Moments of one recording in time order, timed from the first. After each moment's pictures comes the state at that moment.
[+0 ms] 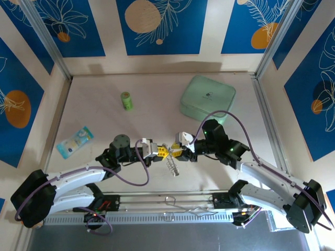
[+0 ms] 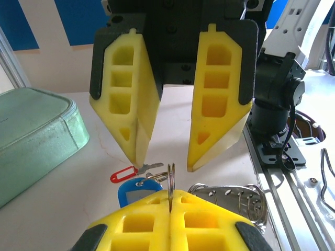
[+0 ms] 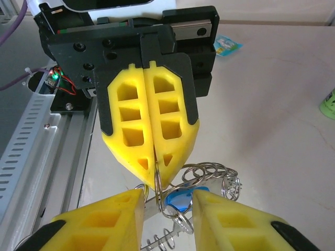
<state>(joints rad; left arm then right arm) -0.81 1.08 0.39 0.54 0.64 0.21 0.72 0.96 0.67 -0.26 -0.67 -0.44</state>
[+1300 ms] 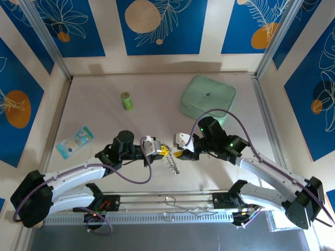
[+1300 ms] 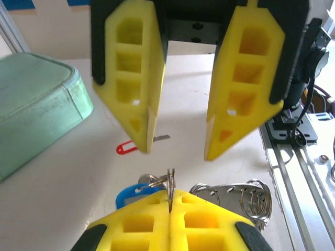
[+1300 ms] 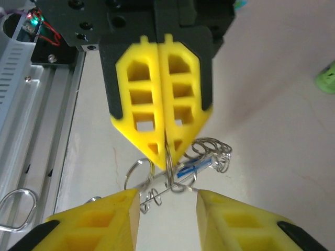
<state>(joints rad) -0.82 1.07 0.47 0.30 0.58 0.29 0.74 0.99 0.77 -0.48 -0.53 -0.60</state>
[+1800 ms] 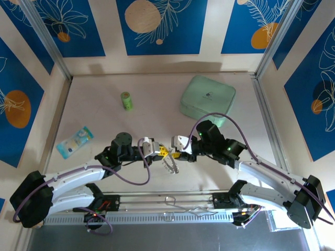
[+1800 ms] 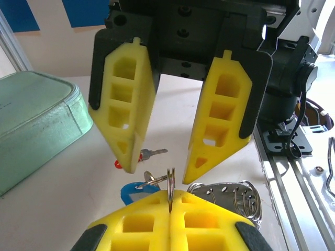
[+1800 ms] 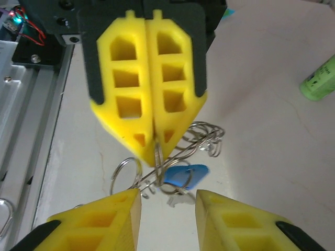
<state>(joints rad) -0.82 1.07 0.44 0.39 0.61 0.25 0.79 0.99 0.72 -0.37 -0.46 -0.60</state>
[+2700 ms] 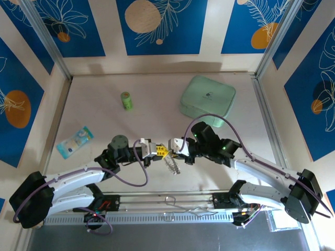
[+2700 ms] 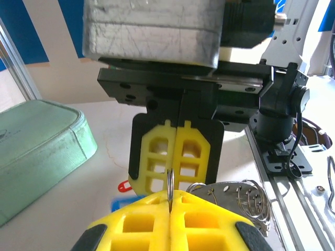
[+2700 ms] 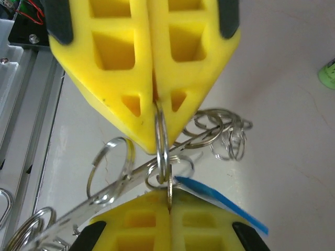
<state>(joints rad) -0.82 1.06 0.38 0.56 0.63 0.21 0.82 1.05 0.72 -0.39 -0.44 -0.61</state>
